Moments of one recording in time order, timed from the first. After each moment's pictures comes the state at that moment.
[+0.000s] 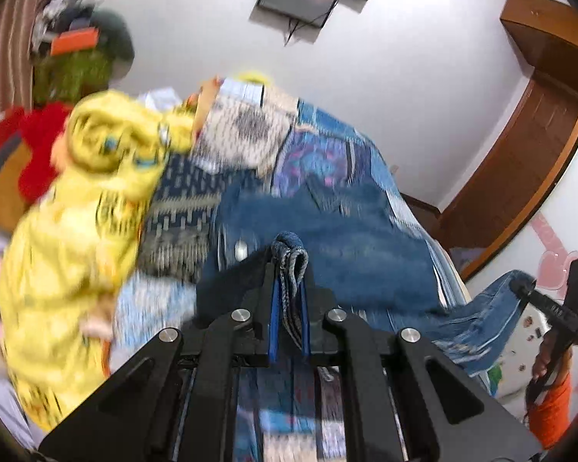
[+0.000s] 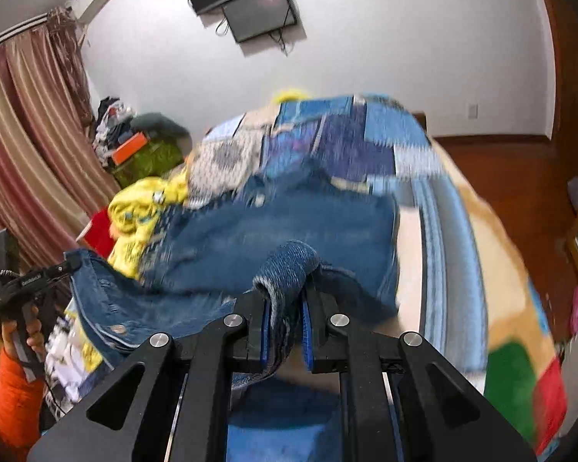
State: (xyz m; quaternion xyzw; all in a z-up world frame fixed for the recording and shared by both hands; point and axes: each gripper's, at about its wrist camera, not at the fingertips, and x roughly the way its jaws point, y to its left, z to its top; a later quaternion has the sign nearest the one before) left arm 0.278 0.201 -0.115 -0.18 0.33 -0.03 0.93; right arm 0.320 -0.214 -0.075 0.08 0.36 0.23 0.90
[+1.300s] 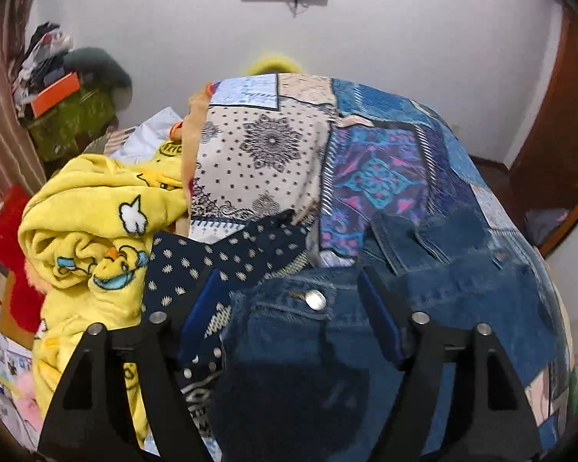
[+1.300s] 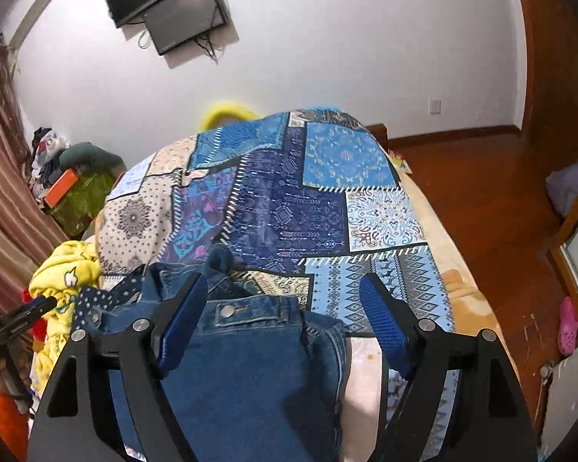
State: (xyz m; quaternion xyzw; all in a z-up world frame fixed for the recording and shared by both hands) left arm 0.501 0.188 -0.143 -0.04 0.41 0.04 0.91; right arm 0.510 -0.231 -0.073 0.09 0.38 0.14 0.91
